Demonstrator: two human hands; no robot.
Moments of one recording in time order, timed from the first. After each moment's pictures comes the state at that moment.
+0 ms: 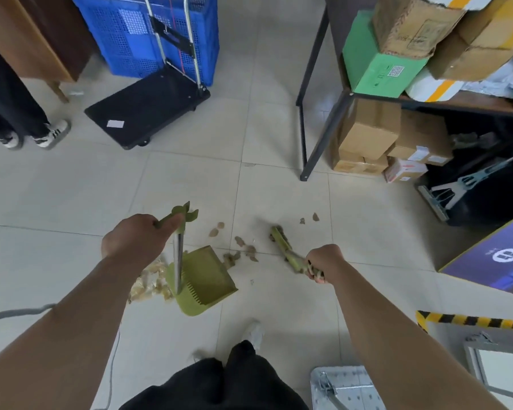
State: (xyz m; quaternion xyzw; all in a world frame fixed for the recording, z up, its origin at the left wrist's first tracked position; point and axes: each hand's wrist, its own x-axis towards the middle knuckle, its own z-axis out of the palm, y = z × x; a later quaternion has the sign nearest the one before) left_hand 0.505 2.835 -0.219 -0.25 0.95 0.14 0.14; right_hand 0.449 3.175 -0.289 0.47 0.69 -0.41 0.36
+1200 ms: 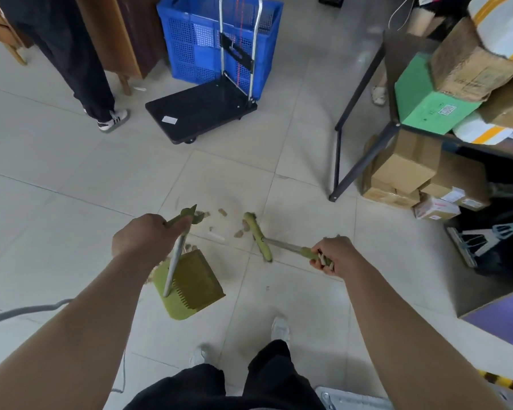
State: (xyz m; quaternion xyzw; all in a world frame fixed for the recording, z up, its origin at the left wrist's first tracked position) left_hand 0.601 2.764 -0.213 -0.34 0.92 0.16 0.11; right_hand 0.469 3.093 -0.249 0.33 0.75 -0.42 0.40
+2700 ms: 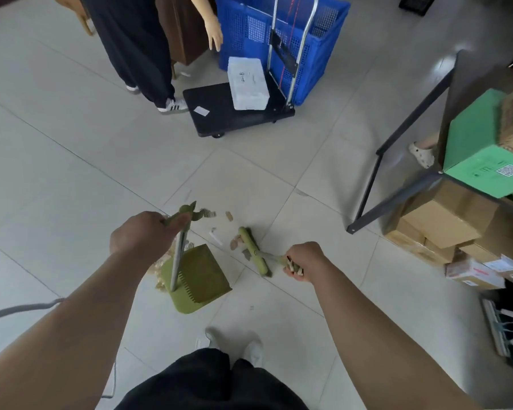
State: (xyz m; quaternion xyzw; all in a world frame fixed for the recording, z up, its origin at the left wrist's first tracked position) left_hand 0.497 2.836 -0.223 -0.46 0.86 0.18 0.10; right_hand 0.328 3.080 -0.269 0.27 0.73 -0.39 0.48
